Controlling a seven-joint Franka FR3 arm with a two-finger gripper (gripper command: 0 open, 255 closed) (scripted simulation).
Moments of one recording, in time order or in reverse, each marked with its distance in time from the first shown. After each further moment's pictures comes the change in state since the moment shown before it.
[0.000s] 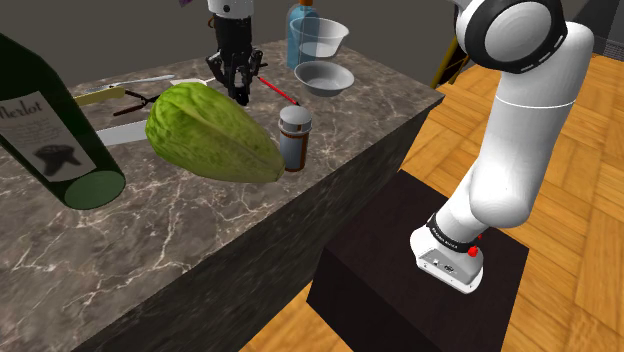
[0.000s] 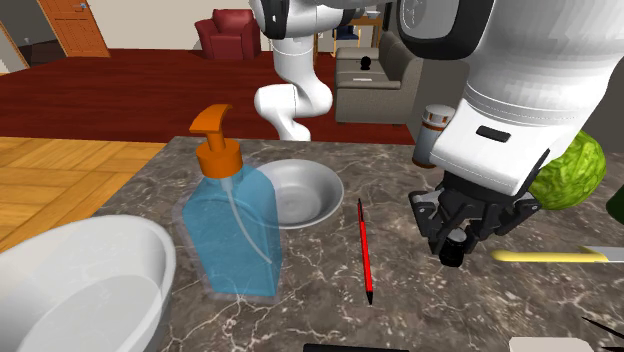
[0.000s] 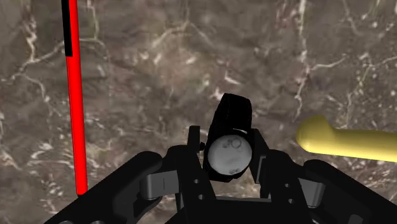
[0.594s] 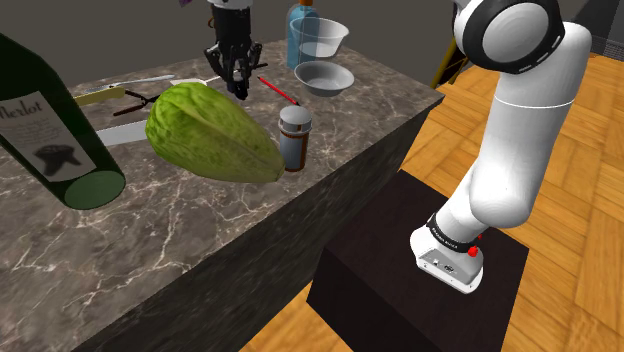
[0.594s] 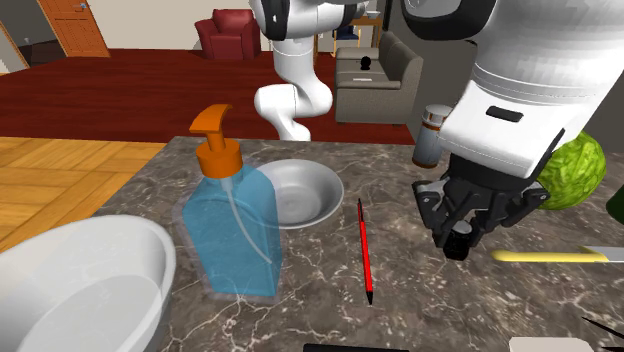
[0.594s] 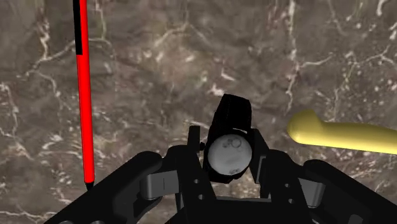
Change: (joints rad) arm 0.004 0.009 0.001 0.054 -0.002 -0.045 0.004
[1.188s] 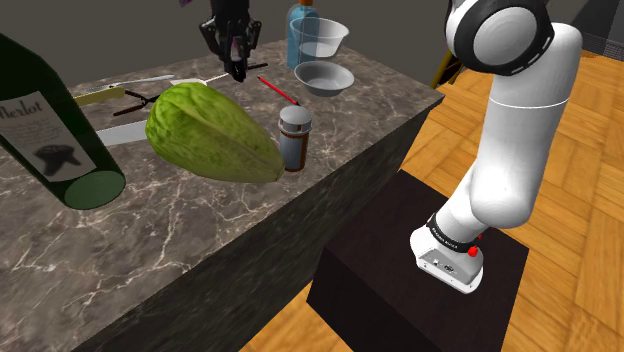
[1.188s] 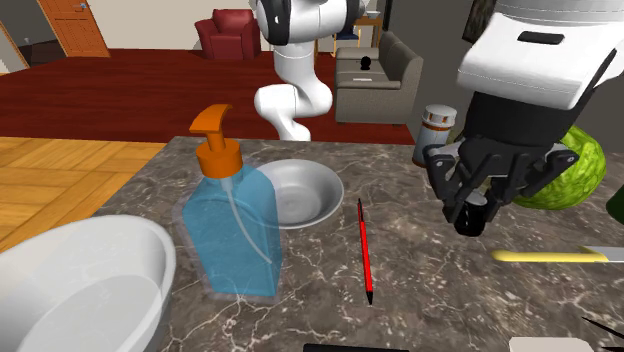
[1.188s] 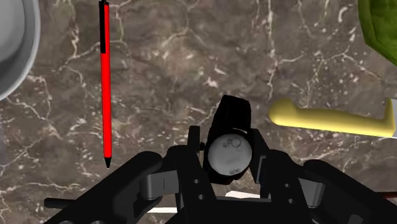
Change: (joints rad) arm 0.014 0.038 0.002 0.179 -0.010 -0.141 0.010
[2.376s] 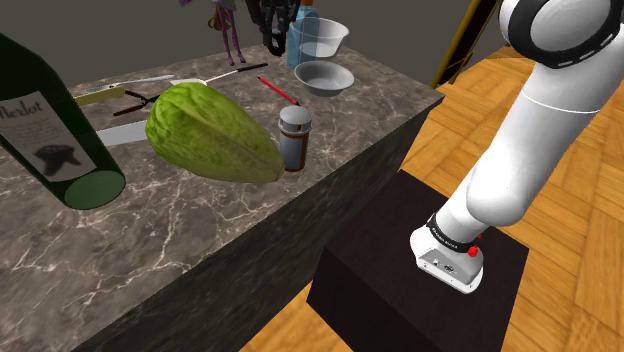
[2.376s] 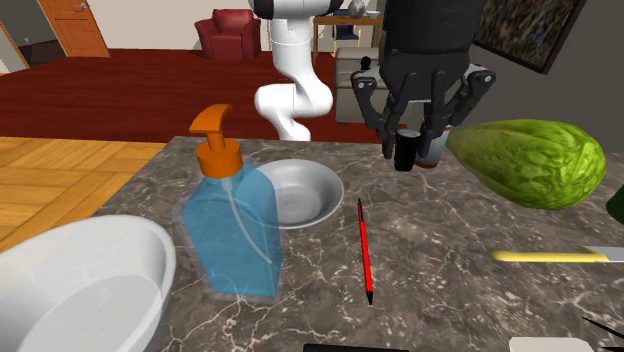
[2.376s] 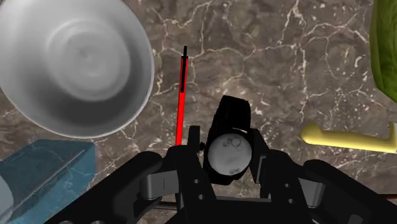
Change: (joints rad) arm -0.109 -0.232 -0.027 -0.164 0.060 -0.069 -0.114
